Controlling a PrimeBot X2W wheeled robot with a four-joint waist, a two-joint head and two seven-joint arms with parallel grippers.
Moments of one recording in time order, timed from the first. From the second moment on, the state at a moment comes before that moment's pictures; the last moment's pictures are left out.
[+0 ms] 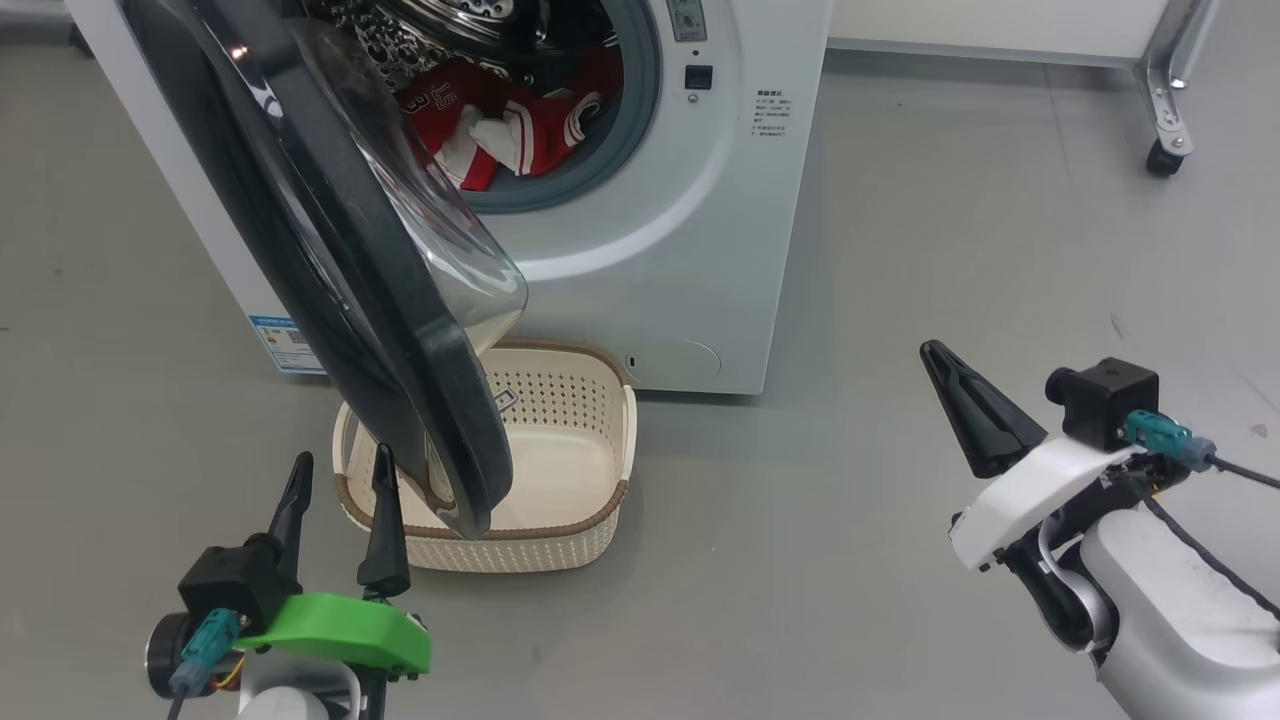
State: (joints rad) left arm -0.10 0.03 -0.21 0.22 -0.45 0.03 -0.25; right arm -0.41 -0.41 0.70 0.35 0.78 0.01 -0.19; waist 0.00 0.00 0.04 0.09
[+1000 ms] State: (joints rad) left arm -0.04 0.04 -0.18 0.22 -0.44 0.01 -0.25; right arm -0.13 -0.28 0.41 0.19 0.63 -0.12 -0.26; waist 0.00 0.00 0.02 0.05
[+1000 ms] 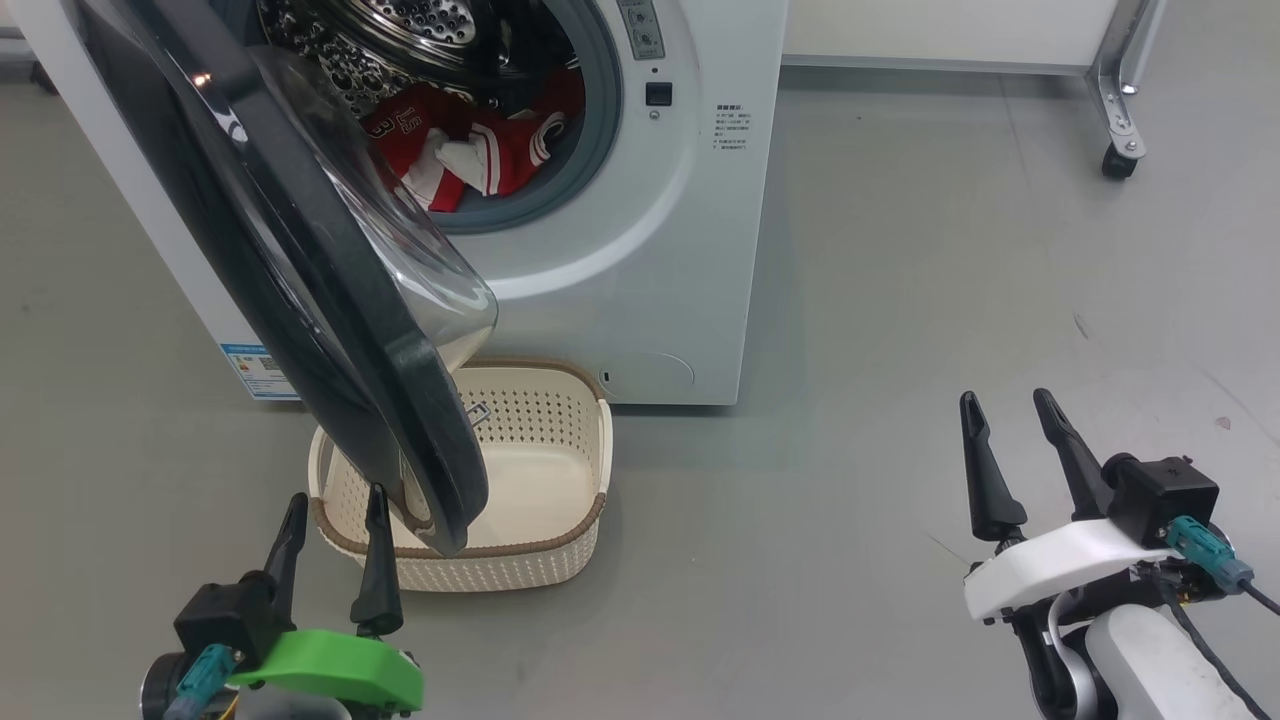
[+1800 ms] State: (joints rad) left arm -0.03 0.04 -0.19 0.23 -0.44 0.00 -0.25; right arm -0.04 -0.22 0.34 0.13 0.55 -0.10 -0.26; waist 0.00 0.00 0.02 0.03
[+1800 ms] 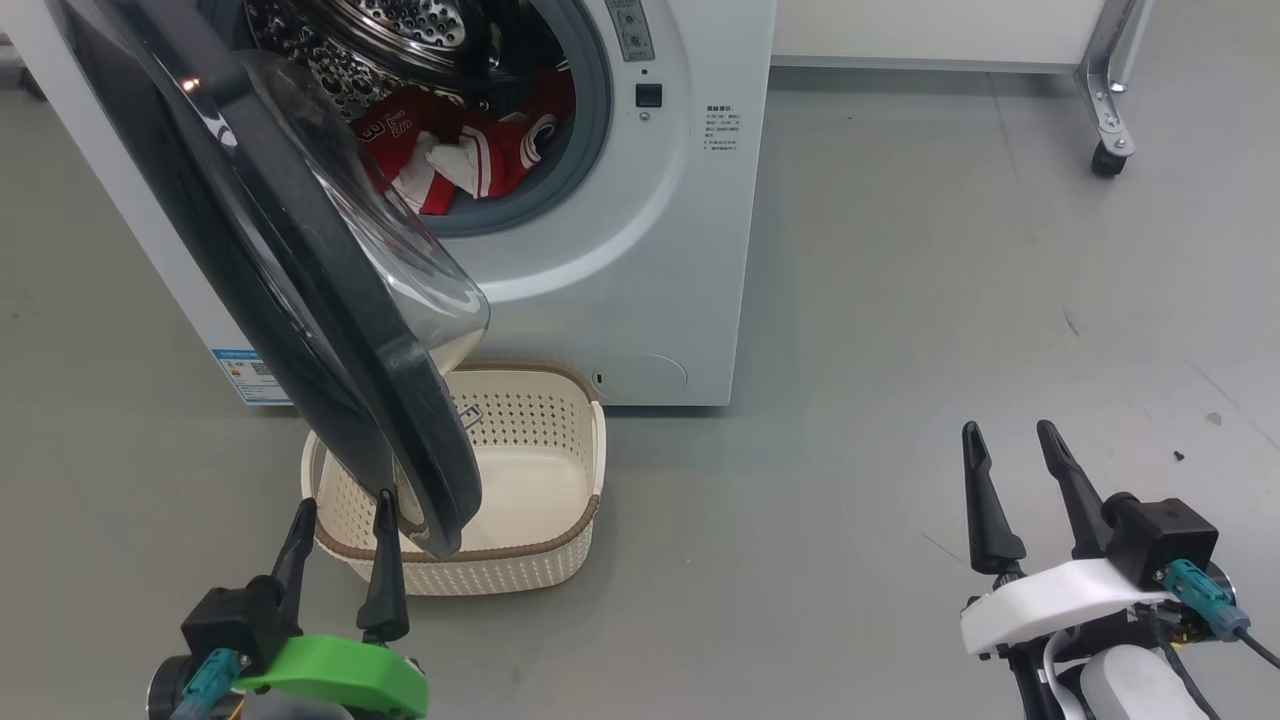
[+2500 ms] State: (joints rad) left arm -0.03 0.04 -0.19 0.22 -0.44 0.00 -0.25; right arm -0.01 -0.19 0.30 0.12 0.50 -0.07 -0.26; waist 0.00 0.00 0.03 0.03
